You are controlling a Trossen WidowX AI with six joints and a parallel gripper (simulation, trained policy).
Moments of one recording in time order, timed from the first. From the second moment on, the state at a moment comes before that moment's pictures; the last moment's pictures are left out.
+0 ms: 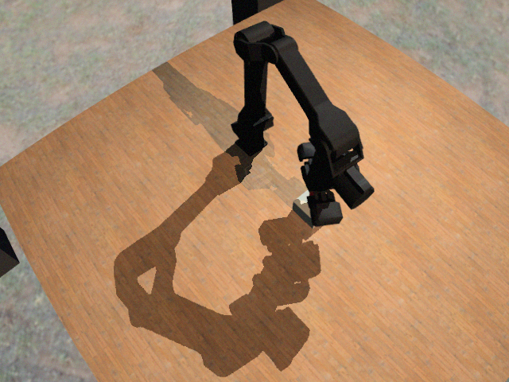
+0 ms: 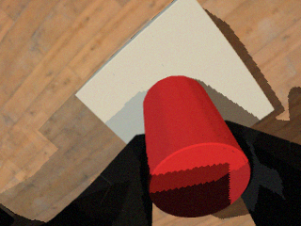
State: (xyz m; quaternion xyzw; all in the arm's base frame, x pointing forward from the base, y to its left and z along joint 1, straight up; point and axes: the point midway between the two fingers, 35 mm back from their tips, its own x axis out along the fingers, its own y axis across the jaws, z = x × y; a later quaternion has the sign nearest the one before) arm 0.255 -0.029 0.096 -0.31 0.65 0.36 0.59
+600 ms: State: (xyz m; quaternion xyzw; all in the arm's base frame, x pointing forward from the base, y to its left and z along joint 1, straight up) arm 0.255 -0.030 0.090 -0.34 0.63 0.38 0.59
